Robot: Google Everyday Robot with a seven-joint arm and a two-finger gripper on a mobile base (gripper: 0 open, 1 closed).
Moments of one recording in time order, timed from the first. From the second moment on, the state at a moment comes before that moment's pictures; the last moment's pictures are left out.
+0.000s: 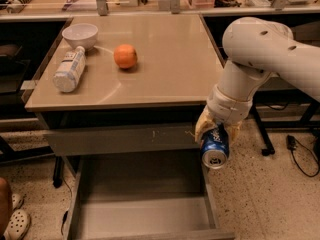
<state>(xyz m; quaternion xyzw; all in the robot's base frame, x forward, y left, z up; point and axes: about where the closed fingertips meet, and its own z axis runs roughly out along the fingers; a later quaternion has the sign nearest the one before) 0.478 -0.144 0.764 -0.08 -0.99 -0.10 0.08</state>
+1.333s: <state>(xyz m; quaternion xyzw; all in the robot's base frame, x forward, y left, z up) 0.430 -0.067 0.668 -0.08 -0.97 -0.17 0.16</state>
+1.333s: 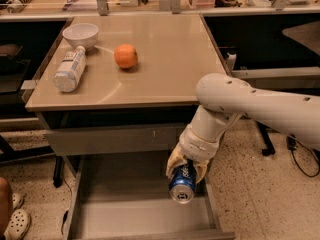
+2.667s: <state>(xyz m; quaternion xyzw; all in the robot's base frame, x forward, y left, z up) 0.434 -0.044 0.578 -0.23 -0.93 -0.23 0.15</state>
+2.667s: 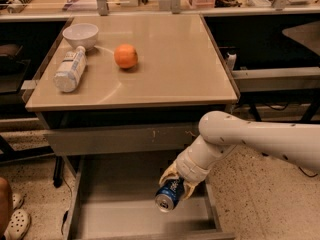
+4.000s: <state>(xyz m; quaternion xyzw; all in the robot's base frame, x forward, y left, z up) 0.458 -0.020 0.513 -0.33 -0.90 -0.25 0.15</state>
